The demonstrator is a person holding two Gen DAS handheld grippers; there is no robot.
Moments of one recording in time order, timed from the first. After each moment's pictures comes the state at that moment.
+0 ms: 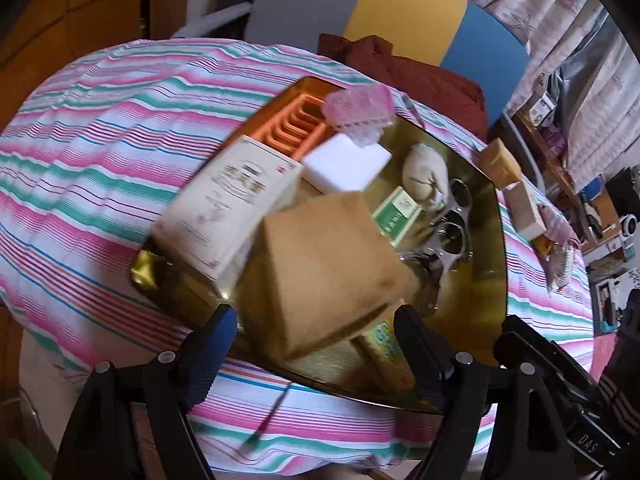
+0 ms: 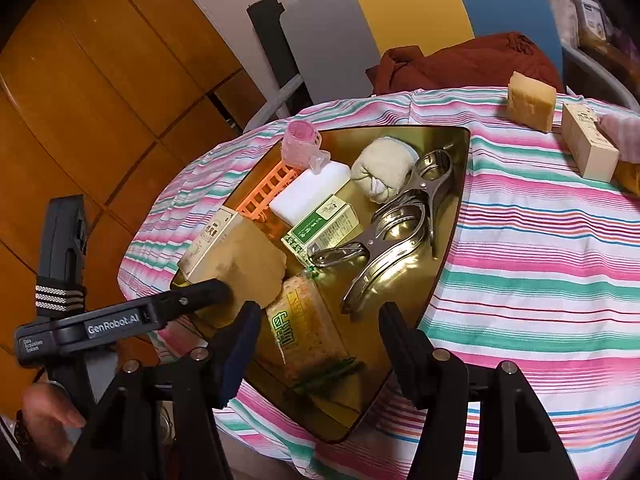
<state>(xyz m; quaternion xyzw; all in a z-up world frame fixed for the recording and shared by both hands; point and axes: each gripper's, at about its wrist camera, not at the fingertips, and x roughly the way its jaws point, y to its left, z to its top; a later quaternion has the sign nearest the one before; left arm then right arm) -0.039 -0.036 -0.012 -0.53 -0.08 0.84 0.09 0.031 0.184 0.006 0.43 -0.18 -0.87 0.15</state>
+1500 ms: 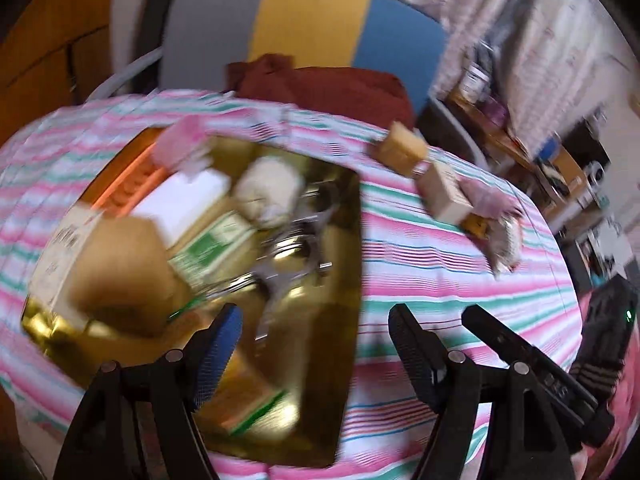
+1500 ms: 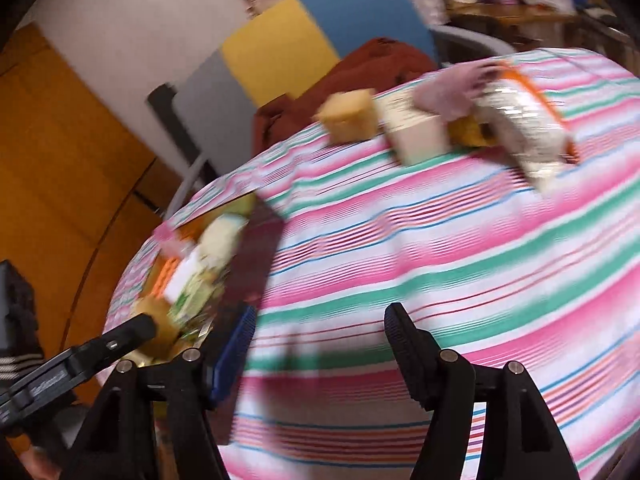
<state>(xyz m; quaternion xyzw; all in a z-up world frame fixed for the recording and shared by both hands) -0.023 0.125 0.018 -0.47 -0.02 0.85 0.22 0.073 0.358 -0.015 0.37 -0.29 -0.88 -0.03</state>
